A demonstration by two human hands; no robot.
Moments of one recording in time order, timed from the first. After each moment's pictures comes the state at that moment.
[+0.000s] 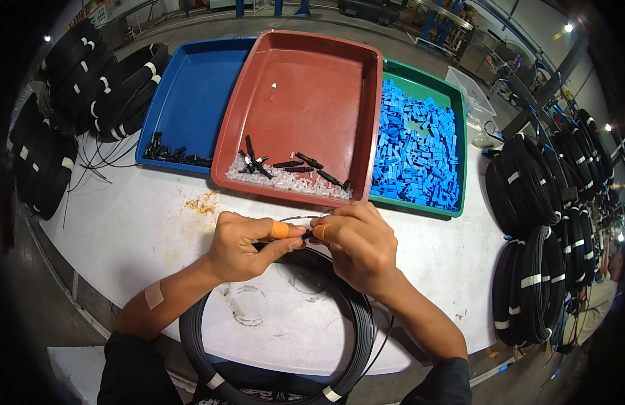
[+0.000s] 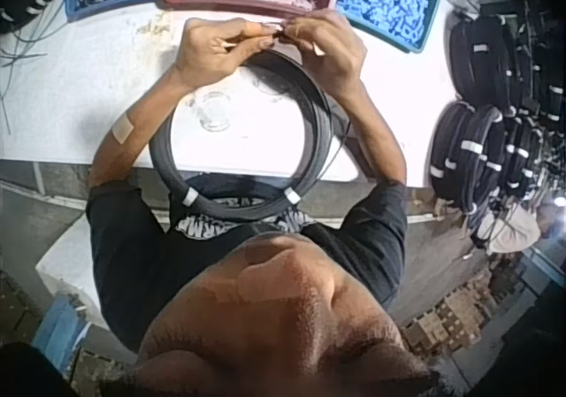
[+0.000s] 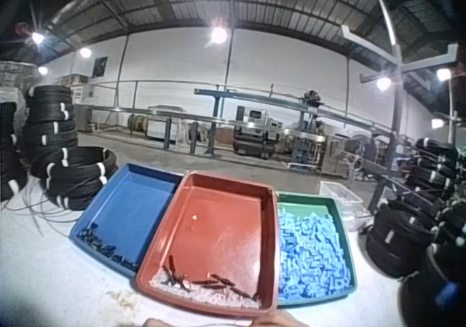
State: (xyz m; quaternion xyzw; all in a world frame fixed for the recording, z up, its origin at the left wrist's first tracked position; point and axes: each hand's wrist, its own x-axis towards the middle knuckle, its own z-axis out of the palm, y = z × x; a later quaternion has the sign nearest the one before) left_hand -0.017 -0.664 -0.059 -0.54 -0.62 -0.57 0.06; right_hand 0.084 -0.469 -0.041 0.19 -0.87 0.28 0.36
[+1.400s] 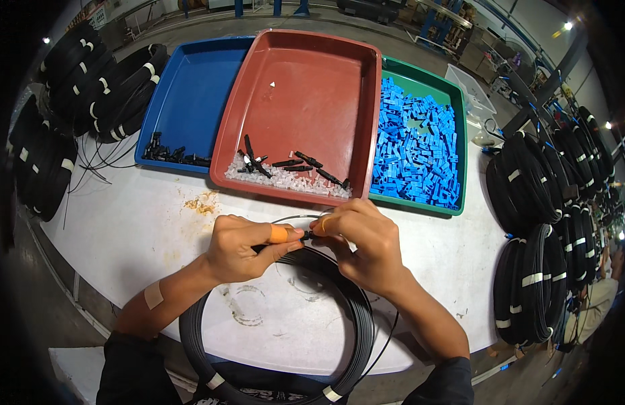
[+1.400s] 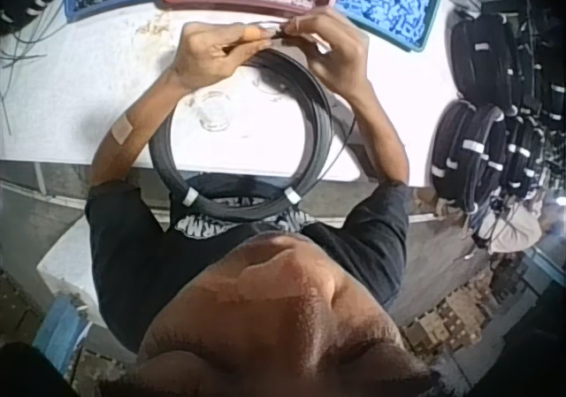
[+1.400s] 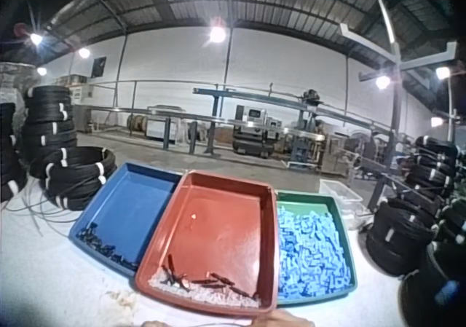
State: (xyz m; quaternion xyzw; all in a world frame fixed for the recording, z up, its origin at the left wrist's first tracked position) left_hand -0.019 -0.669 -0.055 -0.57 -0.63 -0.53 0.06; right_hand 0.088 -0.468 -0.029 0.15 -0.88 0.36 0.27
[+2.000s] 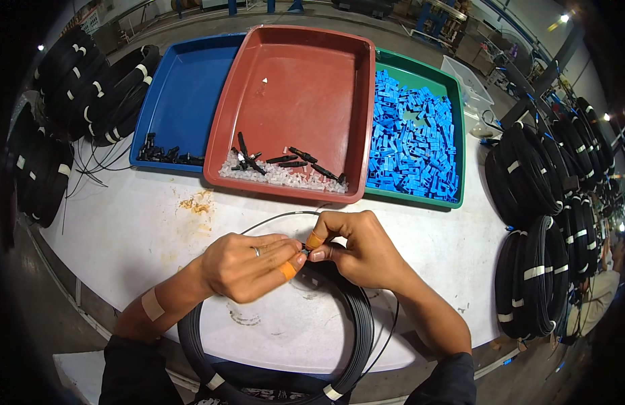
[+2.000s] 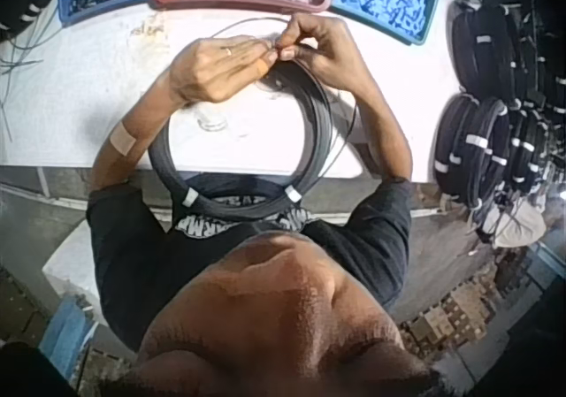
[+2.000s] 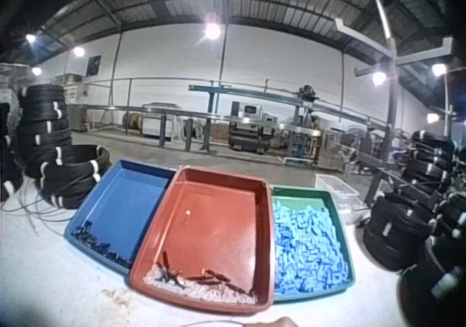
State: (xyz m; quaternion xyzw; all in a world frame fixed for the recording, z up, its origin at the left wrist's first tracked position) left_hand -0.017 -0.668 -0.054 -0.74 -0.54 -0.29 0.30; right_hand 0.094 -0.464 -0.024 0.01 -0.85 0.53 0.00
